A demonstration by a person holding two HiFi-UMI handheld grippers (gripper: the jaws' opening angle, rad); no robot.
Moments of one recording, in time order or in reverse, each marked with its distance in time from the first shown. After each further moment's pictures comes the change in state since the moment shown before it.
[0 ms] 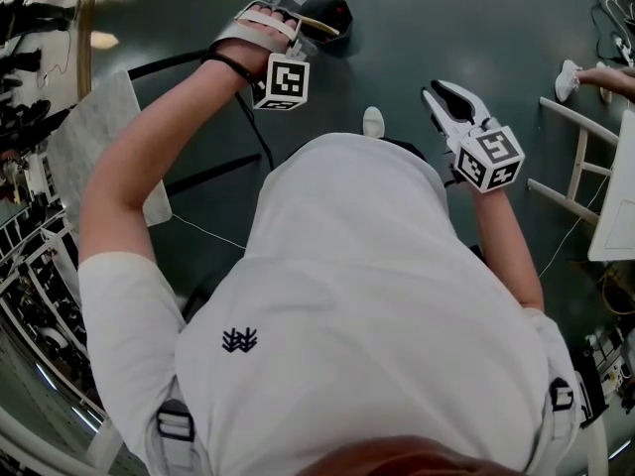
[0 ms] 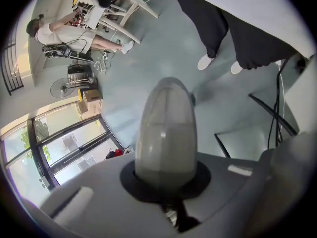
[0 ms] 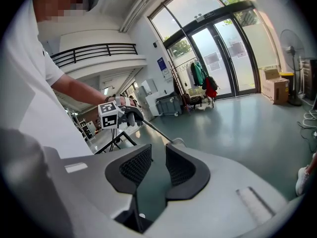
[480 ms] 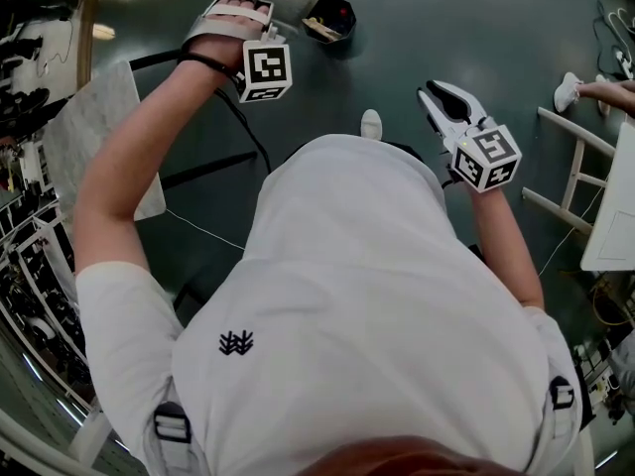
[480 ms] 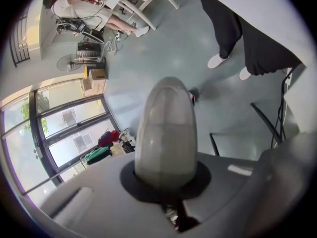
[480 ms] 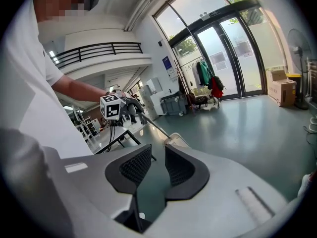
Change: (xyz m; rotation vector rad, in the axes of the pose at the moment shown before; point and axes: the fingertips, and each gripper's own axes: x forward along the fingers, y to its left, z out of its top) left arm -0.015 -0.008 -0.063 -0.185 0.122 -0.049; right arm 0.007 0.009 0.005 -0.036 0.010 0.053
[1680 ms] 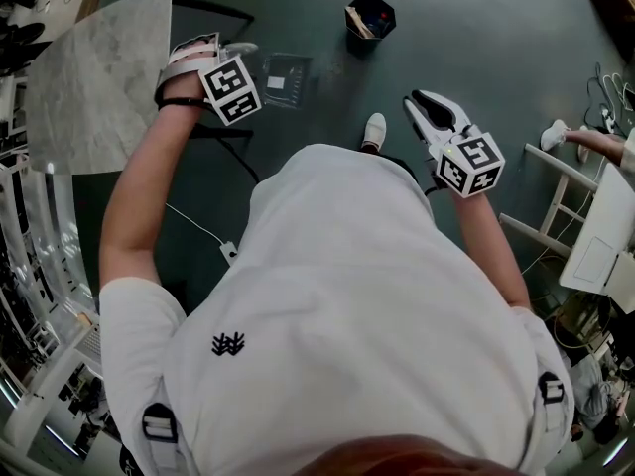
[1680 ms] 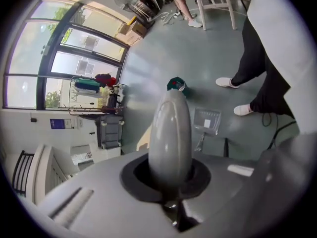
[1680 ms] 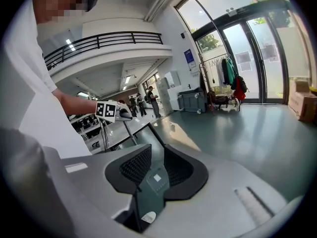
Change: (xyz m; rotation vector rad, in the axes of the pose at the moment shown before) left arm -0.096 -0.288 -0.149 -0.726 0.141 -0.256; right arm 0.071 0.192 -0.018 -0.146 0.072 0.120
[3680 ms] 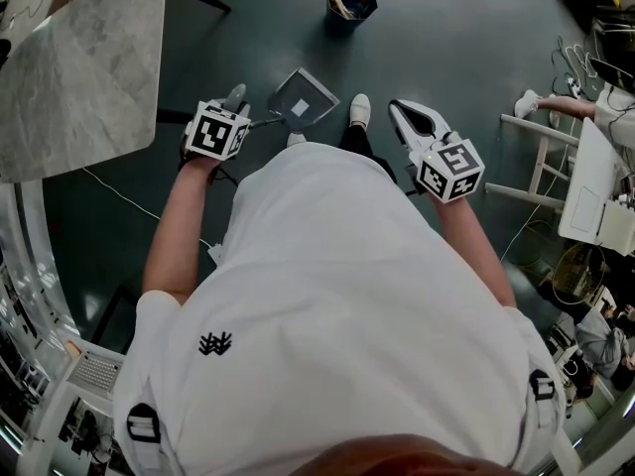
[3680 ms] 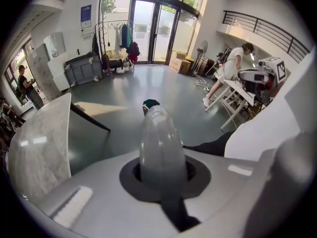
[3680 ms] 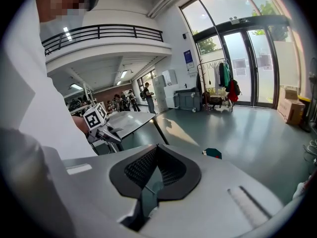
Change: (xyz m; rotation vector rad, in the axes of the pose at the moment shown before) left arm -0.072 -0.223 -0.041 -0.992 -0.348 -0.643; right arm -0.012 0.144 -0.055 -0.023 0.026 -0.116
